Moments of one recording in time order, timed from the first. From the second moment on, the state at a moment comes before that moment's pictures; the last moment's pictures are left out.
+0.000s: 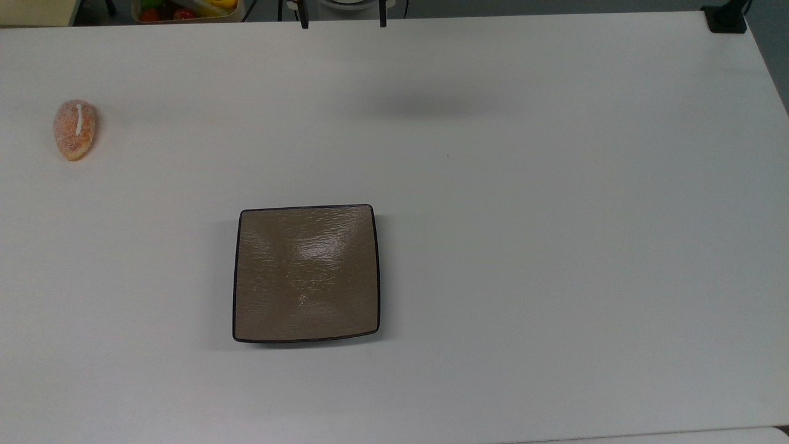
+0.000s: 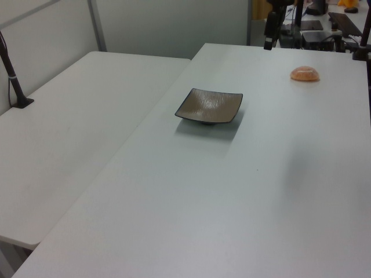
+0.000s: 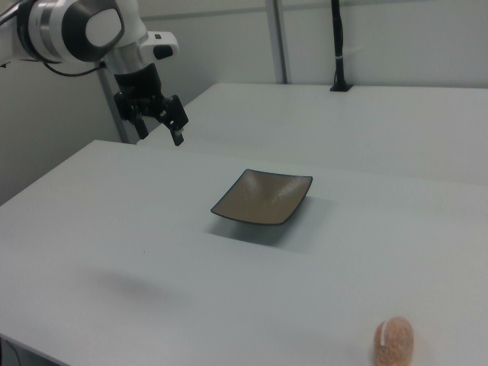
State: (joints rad) arm 0.13 -0.03 0.00 -1.64 0.02 1.74 0.04
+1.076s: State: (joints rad) arm 0.14 -0.03 0.00 -1.64 0.02 1.72 0.04
